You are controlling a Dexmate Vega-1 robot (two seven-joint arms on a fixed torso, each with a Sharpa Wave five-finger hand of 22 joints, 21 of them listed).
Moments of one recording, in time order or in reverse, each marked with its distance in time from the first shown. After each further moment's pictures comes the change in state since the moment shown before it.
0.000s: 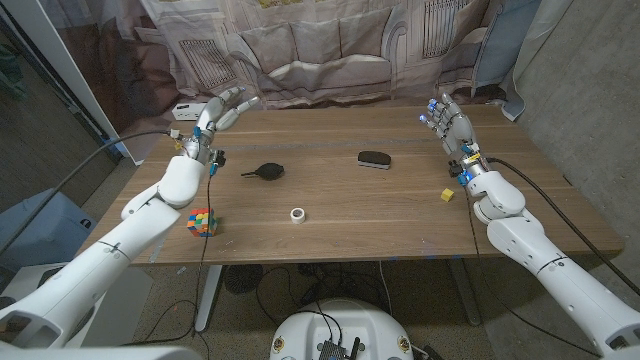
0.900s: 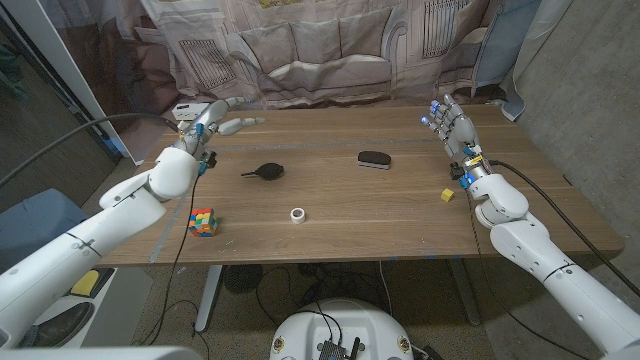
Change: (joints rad) left arm 0.045 0.179 -0.016 -0.207 0.141 0.348 -0.080; left_hand 0.094 -0.063 0.013 -0.032 -0.015 0.062 -0.030 0.000 0.005 0.059 -0.023 0.000 0.000 0.047 -0.023 0.000 0.000 0.061 0.000 0.000 0.001; right arm -0.061 -0.020 0.022 -0.088 -0.005 -0.027 -0.049; right_hand 0.000 0.000 0.000 0.000 0.000 0.002 -0.002 0.000 0.000 0.004 0.004 0.000 0.000 0.005 0.005 0.000 0.000 0.004 0.004 0.000 0.000
